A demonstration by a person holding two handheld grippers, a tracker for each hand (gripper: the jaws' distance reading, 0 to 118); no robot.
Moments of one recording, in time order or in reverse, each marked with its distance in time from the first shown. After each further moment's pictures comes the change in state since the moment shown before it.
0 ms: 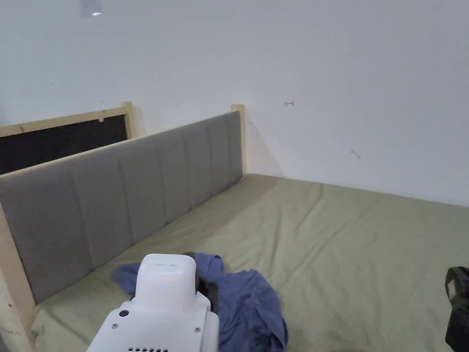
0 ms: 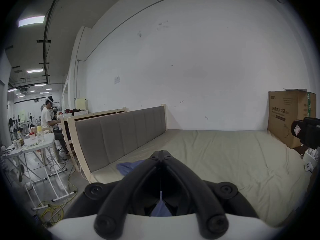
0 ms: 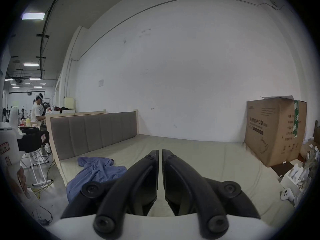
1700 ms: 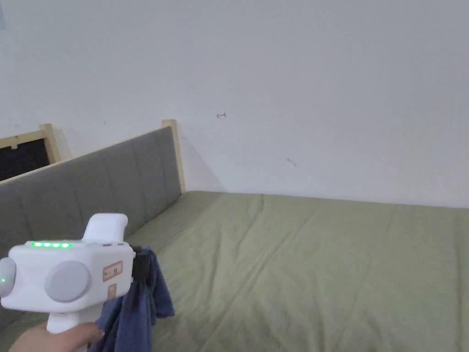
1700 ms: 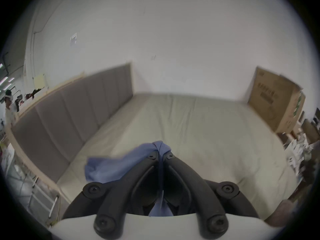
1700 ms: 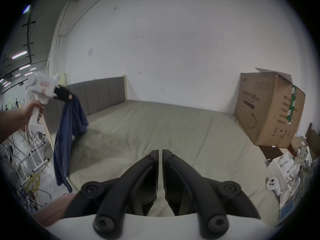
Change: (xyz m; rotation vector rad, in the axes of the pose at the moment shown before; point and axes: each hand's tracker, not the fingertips) left arm 0.009 0.064 -0.238 -0.355 -0.379 -0.010; right arm 0.101 -0.033 0.014 -0.315 -0.080 -0.002
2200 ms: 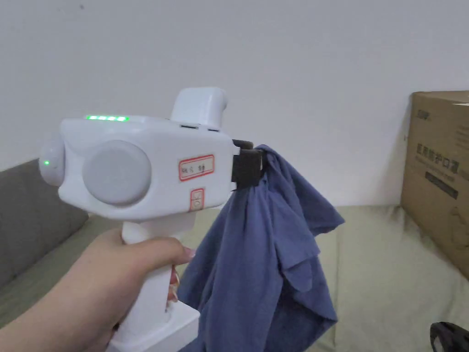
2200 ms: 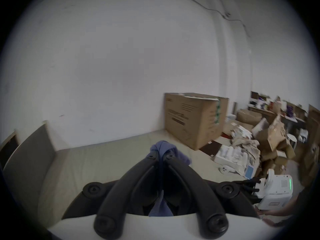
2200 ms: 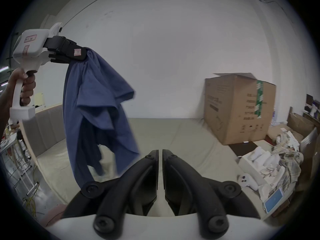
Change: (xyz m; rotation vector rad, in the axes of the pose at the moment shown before) left arm 0.300 0.107 0.103 0.217 -0.670 -0.271; right arm 0.085 0.019 0.070 0.107 -0.242 -0.125
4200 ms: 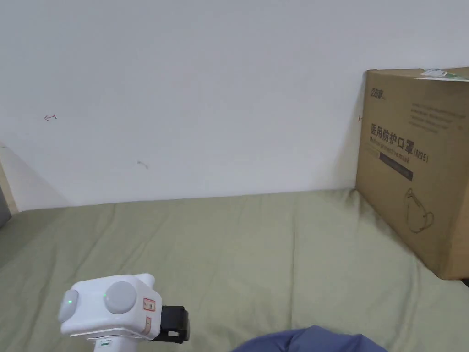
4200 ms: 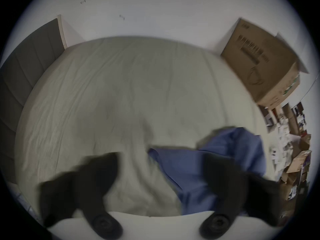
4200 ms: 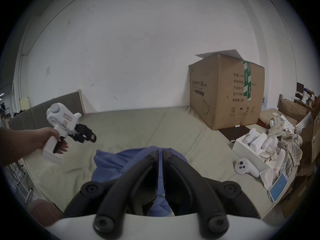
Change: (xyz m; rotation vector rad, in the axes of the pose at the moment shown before) left arm -0.169 -0.267 -0.248 -0.769 0.311 0.445; right arm 0.030 -0.064 -0.056 -0.081 -0.095 -0.048
